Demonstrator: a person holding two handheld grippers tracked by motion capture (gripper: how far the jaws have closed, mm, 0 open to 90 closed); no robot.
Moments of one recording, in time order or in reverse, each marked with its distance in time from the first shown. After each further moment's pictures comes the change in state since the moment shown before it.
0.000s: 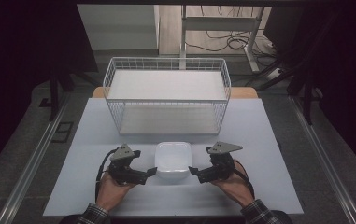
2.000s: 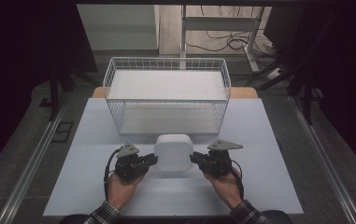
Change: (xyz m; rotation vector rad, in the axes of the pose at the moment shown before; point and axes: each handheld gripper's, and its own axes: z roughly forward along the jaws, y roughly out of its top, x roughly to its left) left arm -0.012 0.010 0.004 -0.036 0.054 -0.117; right arm 0.010 0.011 -0.001 -0.038 -0.028 0.175
